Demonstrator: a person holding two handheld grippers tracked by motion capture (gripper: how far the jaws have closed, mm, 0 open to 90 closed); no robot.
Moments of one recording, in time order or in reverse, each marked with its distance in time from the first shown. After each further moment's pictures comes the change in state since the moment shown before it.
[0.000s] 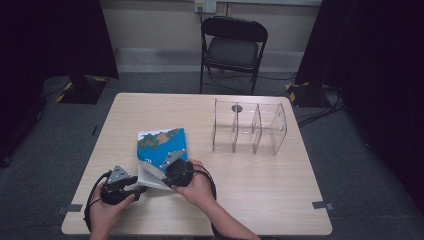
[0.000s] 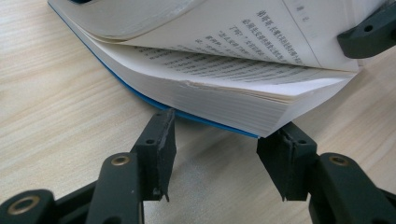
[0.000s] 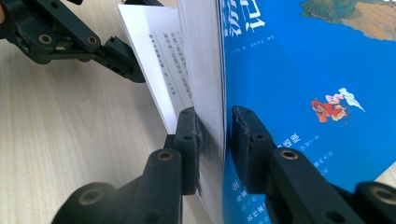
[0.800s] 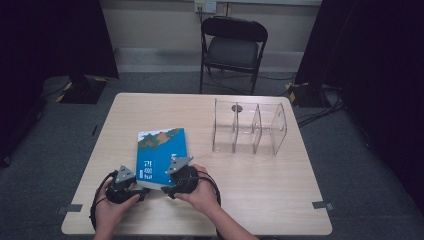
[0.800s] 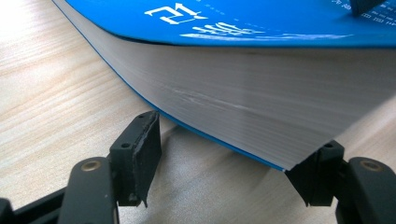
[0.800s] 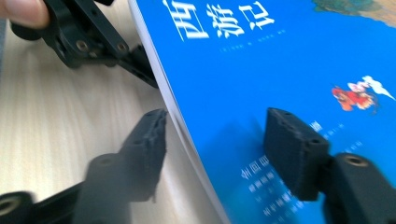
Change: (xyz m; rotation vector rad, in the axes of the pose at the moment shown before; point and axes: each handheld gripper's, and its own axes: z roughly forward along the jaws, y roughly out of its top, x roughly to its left) left arm -0.001 -0.002 0.018 0.037 0.047 0.025; right arm 0.000 -0.027 0.009 -0.095 0.034 -0.009
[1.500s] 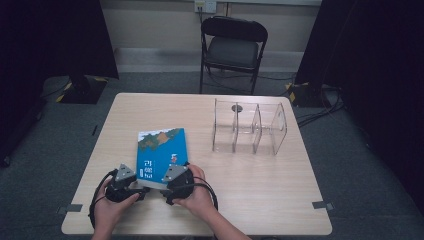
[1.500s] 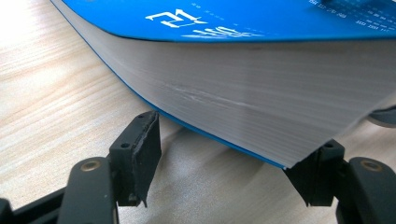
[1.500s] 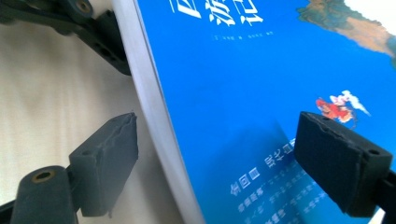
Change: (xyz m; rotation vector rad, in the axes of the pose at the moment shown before) left arm 0.001 0.005 -0.003 0.010 -0.004 -0.004; right arm 0.011 -0.007 0.020 -0.004 -0.175 -0.158
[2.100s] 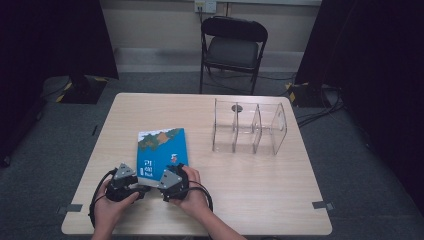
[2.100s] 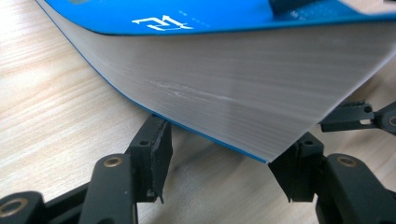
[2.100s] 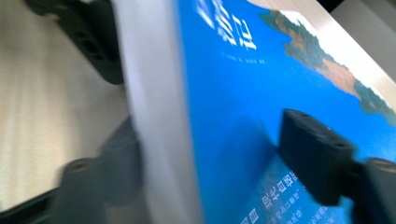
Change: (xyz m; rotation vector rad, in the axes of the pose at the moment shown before) left arm -0.001 0.003 -0.002 -0.014 -0.056 -0.039; right arm 0.012 -0.003 0.015 -0.099 -0.126 -0.145
